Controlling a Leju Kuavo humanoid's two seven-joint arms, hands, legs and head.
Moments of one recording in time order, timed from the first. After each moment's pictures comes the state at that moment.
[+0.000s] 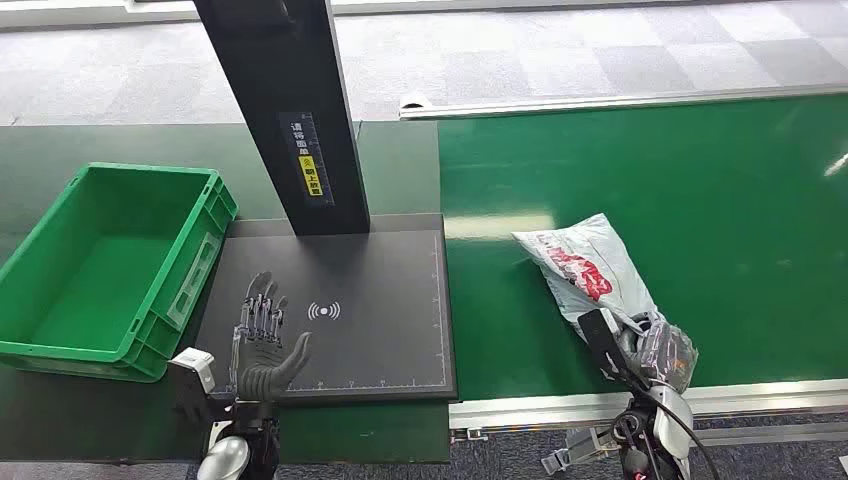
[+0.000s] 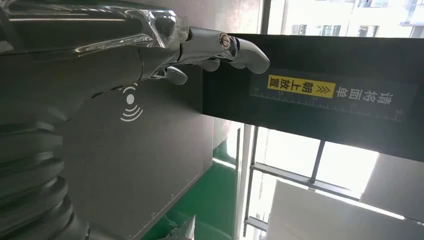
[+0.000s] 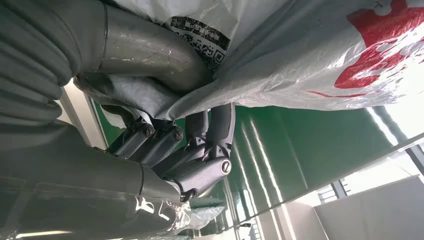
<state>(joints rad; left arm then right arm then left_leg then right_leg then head) -0.03 -0.19 -0.04 -1.35 0.03 0.01 -0.57 -0.33 -0.01 -0.24 -0.65 1.09 -0.55 -0.13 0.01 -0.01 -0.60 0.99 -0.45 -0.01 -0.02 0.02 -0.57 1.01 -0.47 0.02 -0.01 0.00</state>
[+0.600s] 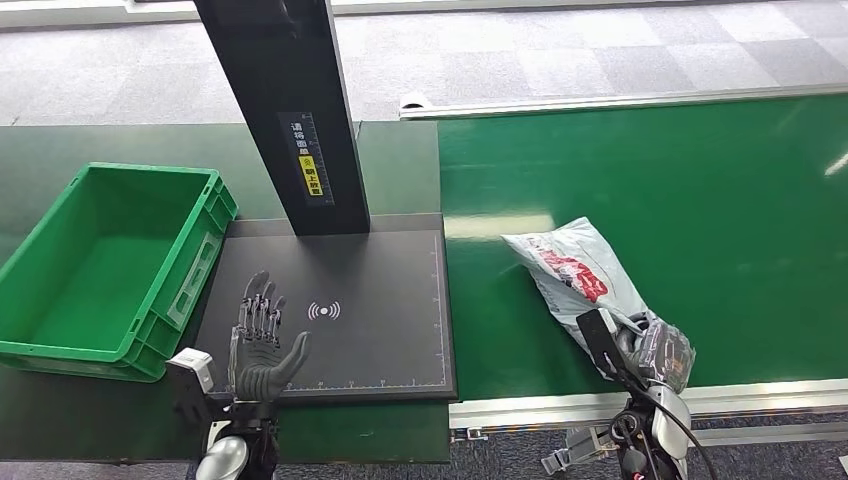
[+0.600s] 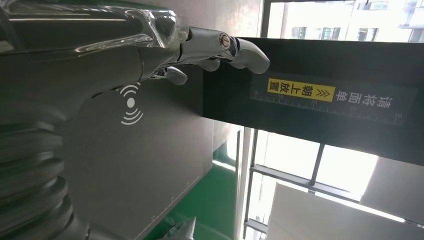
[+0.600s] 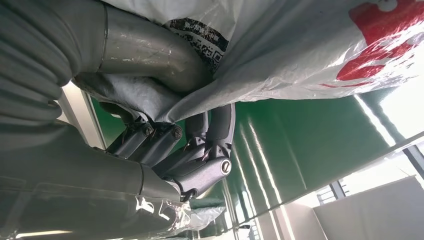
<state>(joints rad) -0.03 -0.19 -0.03 -1.35 0.02 0.01 -0.57 -0.33 0.00 -0.24 -0.65 1.08 -0.55 -0.15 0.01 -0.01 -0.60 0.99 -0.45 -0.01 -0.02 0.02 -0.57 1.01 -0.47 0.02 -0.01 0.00</state>
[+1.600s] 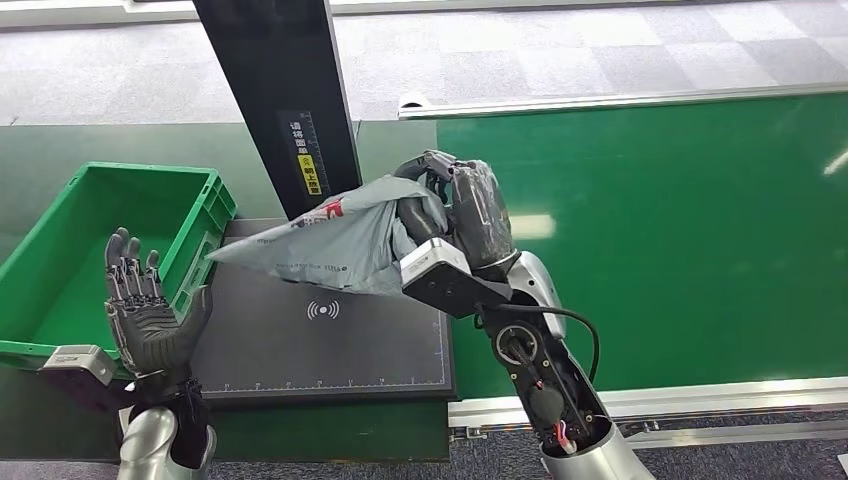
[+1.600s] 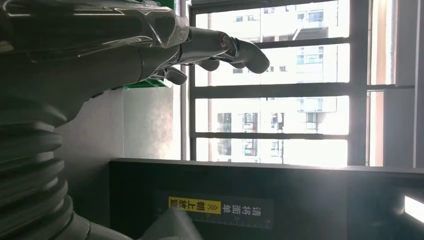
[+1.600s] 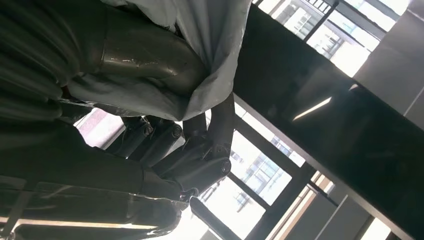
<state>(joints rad) -0.09 -0.15 0.19 -1.57 -0.06 0.12 -0.64 -0.53 0.16 0.53 -1.30 0.58 -0.13 -0.30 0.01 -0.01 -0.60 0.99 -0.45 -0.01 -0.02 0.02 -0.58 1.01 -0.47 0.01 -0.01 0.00</state>
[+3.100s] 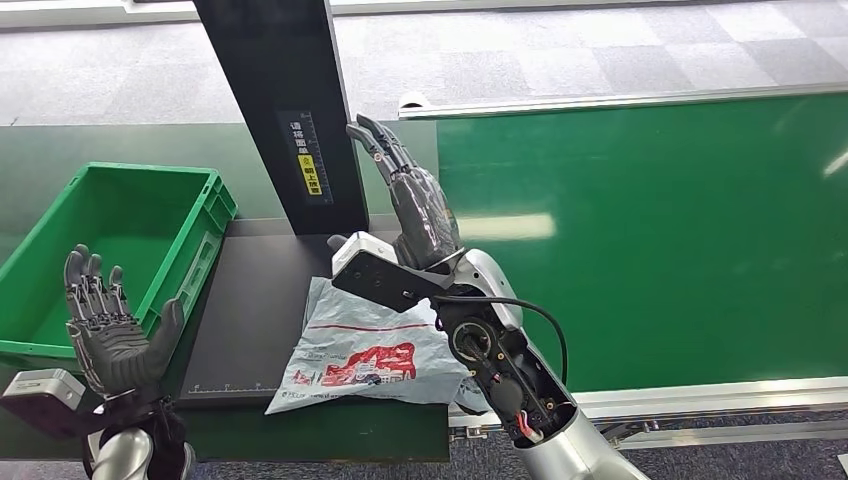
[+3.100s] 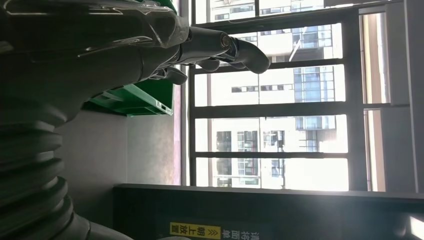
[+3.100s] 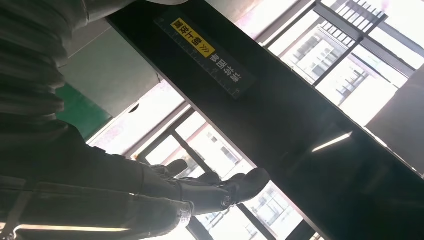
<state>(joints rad) -0.01 -0.17 0.26 -1.68 -0.09 0.12 -0.62 -0.60 0.22 0.62 -1.15 0.63 -0.12 -0.21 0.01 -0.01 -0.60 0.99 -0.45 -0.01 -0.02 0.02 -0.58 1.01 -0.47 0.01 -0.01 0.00</state>
